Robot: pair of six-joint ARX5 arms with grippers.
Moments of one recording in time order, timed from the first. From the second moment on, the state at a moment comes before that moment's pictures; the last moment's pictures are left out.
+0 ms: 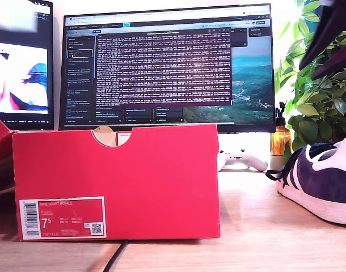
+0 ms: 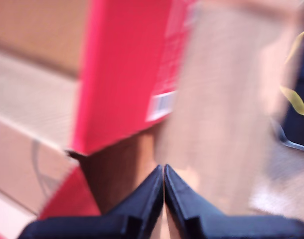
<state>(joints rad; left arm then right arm) -0.77 1.09 0.65 -0.73 -0.28 0.57 0.11 1.20 1.03 -0.69 -0.51 0.29</state>
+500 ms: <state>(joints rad) -0.78 1.24 0.65 -0.53 -0.38 0.55 0.12 1.44 1.14 -0.95 -0.30 0.23</state>
